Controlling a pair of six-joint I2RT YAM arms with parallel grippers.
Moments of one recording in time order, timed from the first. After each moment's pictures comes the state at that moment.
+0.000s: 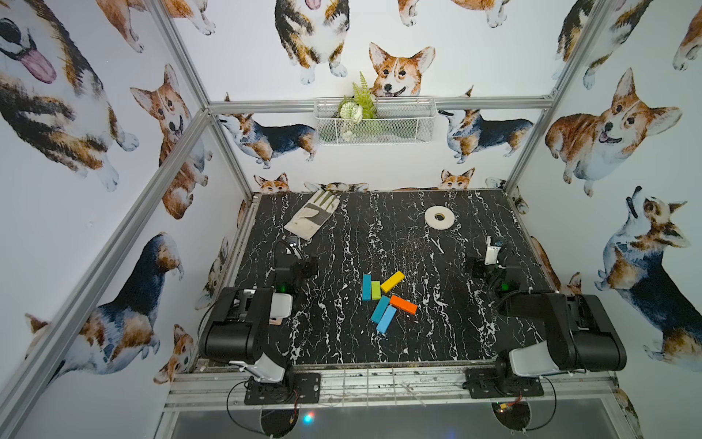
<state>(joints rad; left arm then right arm) -0.09 1.56 0.39 0.77 -0.16 0.02 0.00 1.41 0.35 0.63 0.00 0.06</state>
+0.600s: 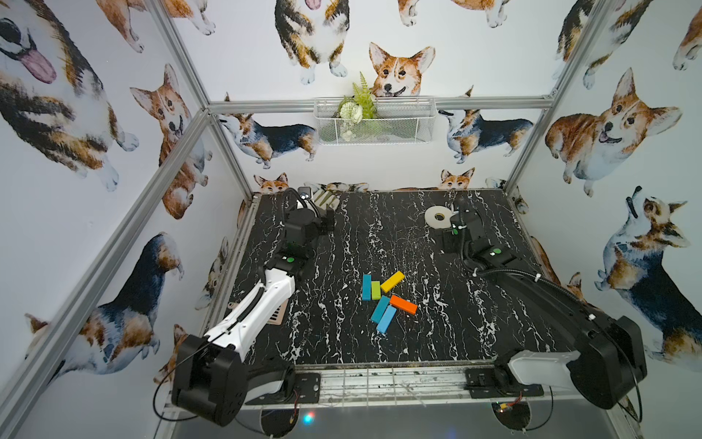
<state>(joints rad) -0.37 1.24 0.98 0.04 -0.39 -0.08 0.55 1.30 1.04 -0.45 0.49 0.19</state>
